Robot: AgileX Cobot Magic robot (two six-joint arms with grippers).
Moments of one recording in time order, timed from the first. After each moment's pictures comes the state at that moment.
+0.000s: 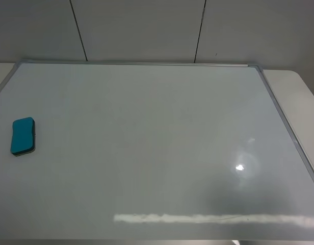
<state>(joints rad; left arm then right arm) 0.03 0.26 -0.84 -0.09 1.08 0.09 0.03 0.00 -0.52 -0.07 1.08 -0.03</state>
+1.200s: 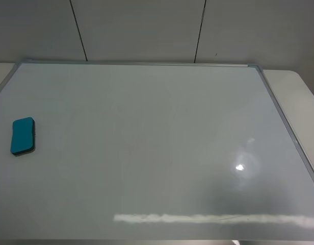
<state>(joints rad) 0.03 -0.01 -0.51 0.05 1.06 -0.05 0.03 0.00 -0.52 -0.07 1.08 -0.03</state>
